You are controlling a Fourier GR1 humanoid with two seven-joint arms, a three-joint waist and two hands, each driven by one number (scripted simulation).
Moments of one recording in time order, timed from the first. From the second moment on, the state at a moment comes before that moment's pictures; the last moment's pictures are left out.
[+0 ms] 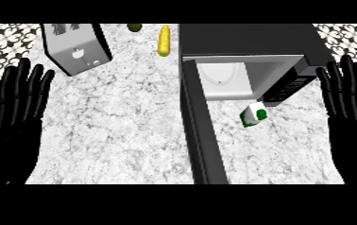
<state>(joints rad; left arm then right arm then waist) 0.01 0.11 0.01 -2.10 0.03 -0.04 -0.02 -0.01 -0.10 -0.01 -2.10 -0.02 0.00 0.01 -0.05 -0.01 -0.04</state>
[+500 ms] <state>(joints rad) 0.16 0.03 -0.09 -2.24 0.04 0.03 0.08 -0.04 -0.12 -0.04 -2.07 -0.01 0.01 0.05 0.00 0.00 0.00</state>
